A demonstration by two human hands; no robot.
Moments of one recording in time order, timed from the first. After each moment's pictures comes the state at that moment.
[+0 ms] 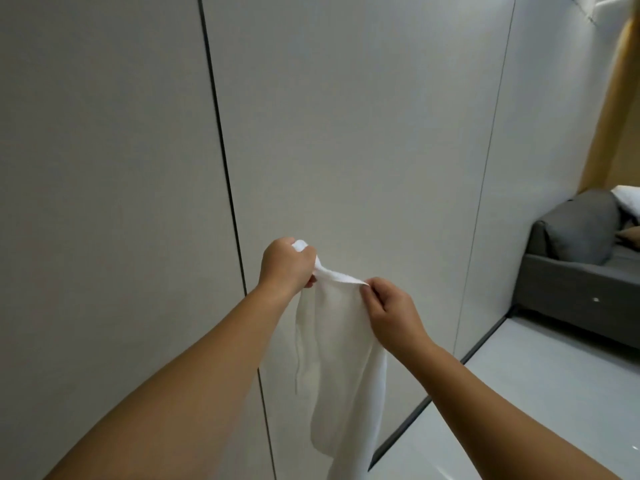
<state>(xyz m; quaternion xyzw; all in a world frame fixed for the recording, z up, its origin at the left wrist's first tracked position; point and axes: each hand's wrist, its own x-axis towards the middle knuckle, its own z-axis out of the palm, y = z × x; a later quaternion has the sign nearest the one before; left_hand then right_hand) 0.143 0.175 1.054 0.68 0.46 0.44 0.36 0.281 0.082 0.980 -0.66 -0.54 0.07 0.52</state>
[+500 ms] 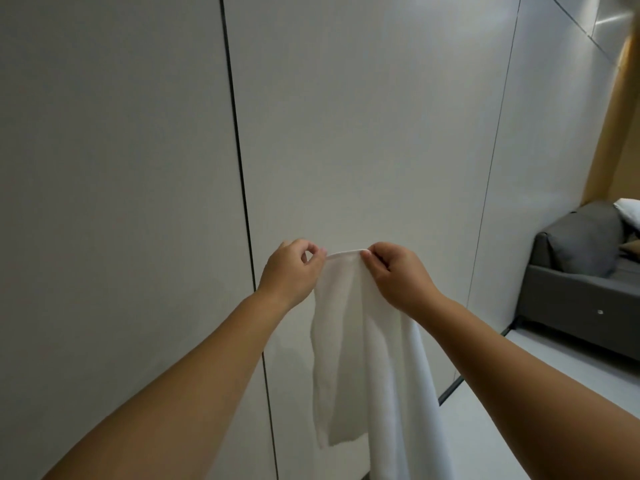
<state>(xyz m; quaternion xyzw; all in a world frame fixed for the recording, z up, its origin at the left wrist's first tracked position) 0.116 0.177 1.047 0.80 0.39 0.43 0.18 0.278 0.085 1.046 -0.65 -0.60 -0.01 0.46</state>
